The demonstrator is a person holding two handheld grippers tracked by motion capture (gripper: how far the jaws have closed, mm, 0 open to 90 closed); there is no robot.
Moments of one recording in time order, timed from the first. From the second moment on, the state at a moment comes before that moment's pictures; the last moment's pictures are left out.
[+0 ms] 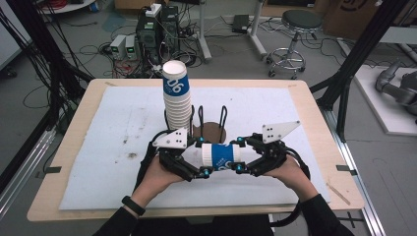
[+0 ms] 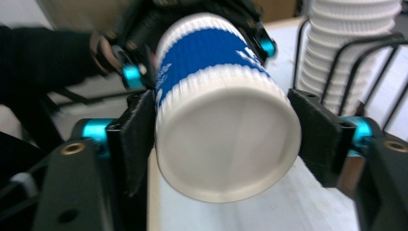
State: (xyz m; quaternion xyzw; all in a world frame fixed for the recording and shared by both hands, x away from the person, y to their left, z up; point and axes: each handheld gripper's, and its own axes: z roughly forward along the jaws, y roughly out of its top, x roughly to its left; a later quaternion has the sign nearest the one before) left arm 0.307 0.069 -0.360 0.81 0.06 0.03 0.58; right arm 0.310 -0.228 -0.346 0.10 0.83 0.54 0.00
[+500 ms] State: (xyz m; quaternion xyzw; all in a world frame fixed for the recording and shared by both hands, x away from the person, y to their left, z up) left arm 0.301 0.056 -0.345 0.86 0.03 0.06 0.51; right arm 0.296 -0.202 -0.346 0.03 0.90 0.42 0.10
